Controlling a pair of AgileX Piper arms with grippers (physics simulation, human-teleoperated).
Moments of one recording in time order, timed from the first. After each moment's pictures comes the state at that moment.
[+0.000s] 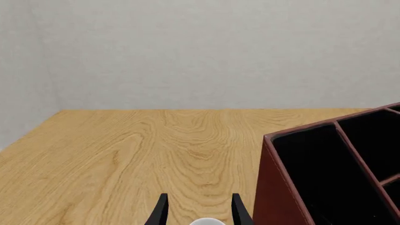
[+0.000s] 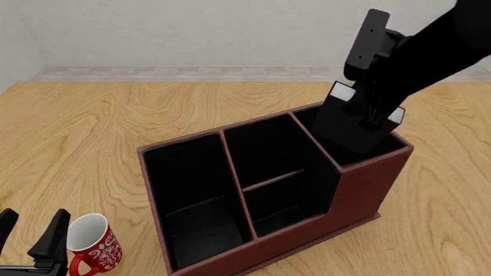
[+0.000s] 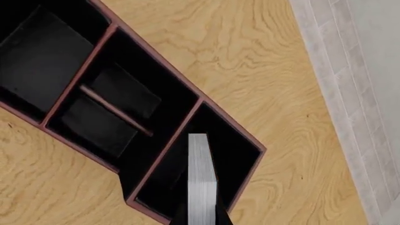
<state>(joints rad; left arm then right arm) -0.01 0.00 0.00 -0.01 0.00 0.37 1.40 -1.60 1.22 -0.79</state>
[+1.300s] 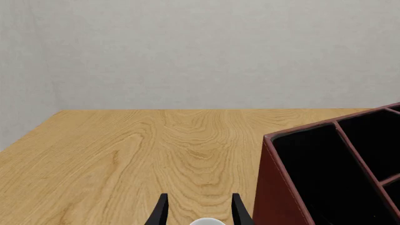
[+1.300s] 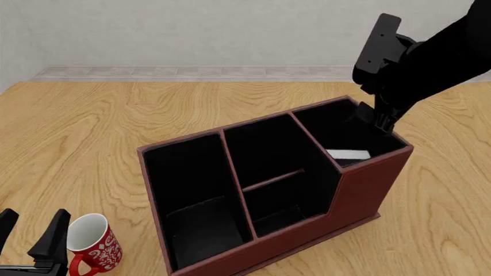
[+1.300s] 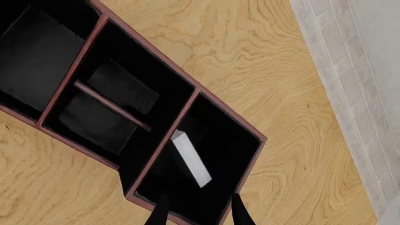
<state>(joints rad) -0.01 0.00 0.00 -0.01 0.00 0.35 1.36 -1.54 1.20 -0.76</state>
